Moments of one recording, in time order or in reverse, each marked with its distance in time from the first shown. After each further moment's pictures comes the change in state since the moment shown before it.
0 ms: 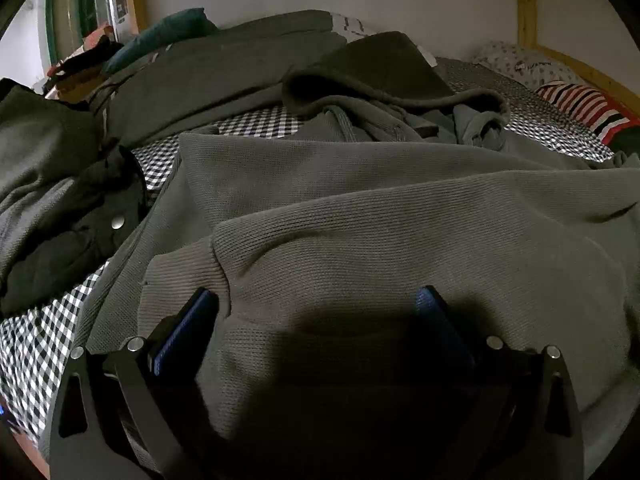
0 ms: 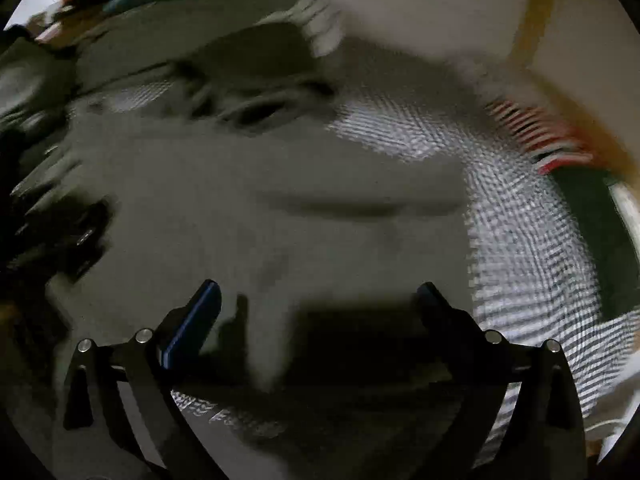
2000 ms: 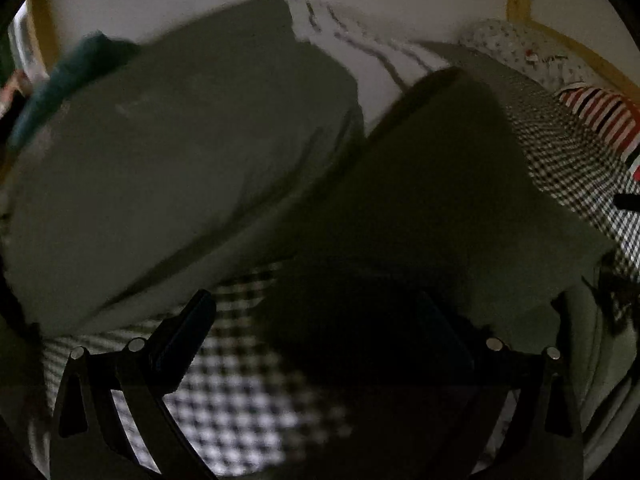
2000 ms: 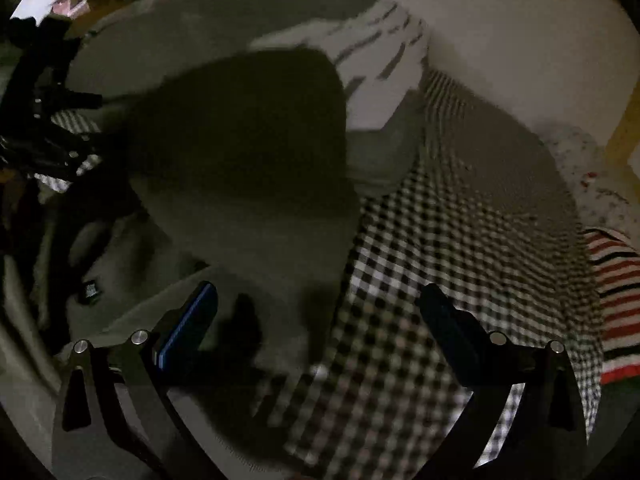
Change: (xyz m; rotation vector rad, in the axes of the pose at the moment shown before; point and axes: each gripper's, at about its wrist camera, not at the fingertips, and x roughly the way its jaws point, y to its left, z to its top) left arm 0.185 0.011 0.248 0.173 0.117 -0.122; right arm 0.200 0.012 0.217 -0.297 0.004 0.227
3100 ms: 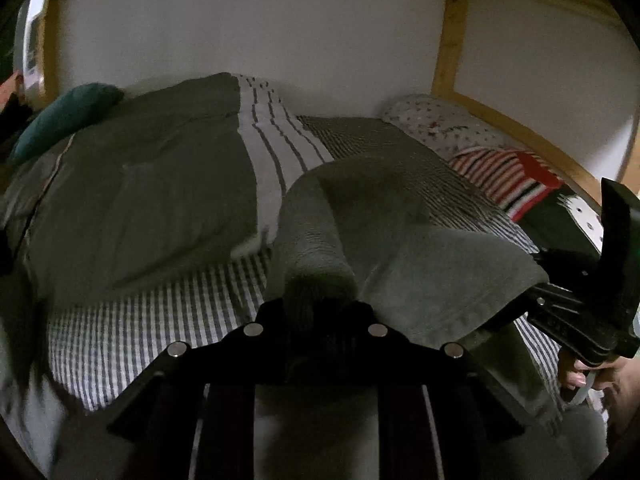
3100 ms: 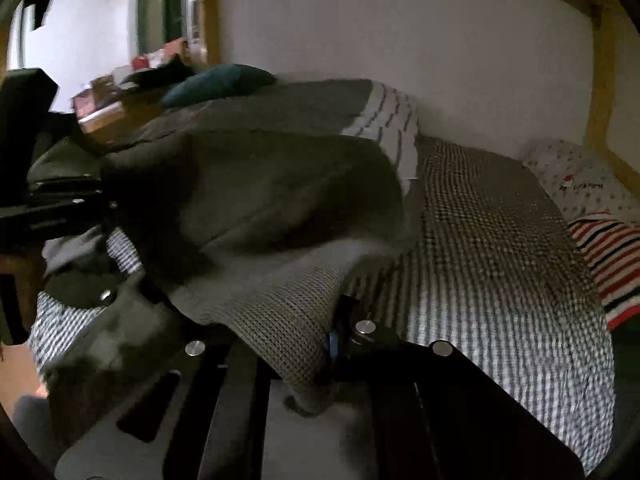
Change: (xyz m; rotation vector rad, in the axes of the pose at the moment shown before) left arm -0.238 -0.041 -0.070 -0.046 -0.225 -0.241; right arm -0.211 0.065 -0.050 0.190 -0.323 0.113
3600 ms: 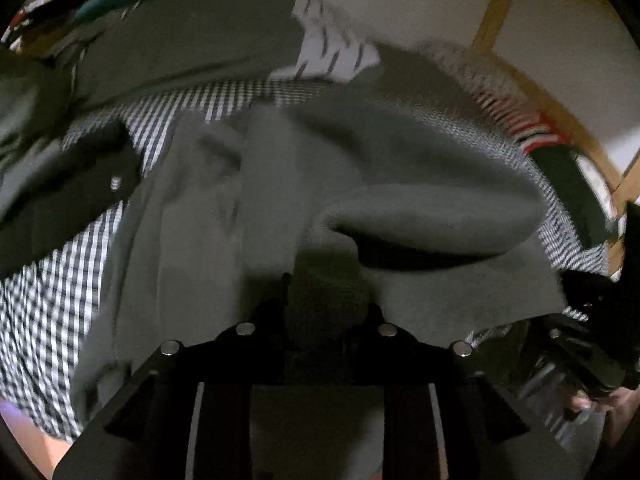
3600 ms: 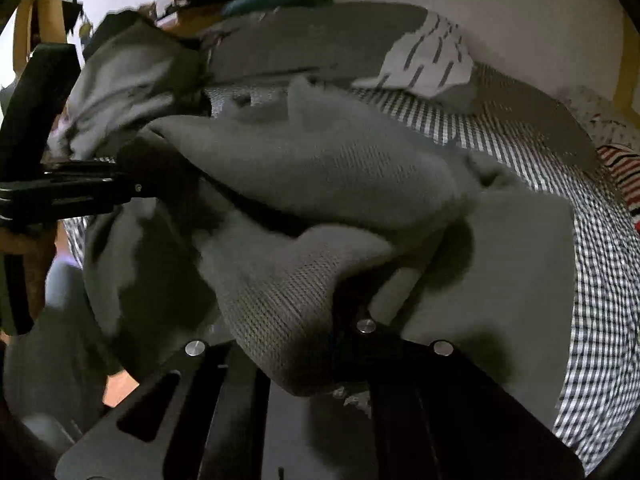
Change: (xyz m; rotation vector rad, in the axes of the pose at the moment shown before) left arm -0.045 -0.006 -0.211 -0.200 0.234 0.063; right arm -0.050 0.100 -0.171 -0.075 0.265 0.068
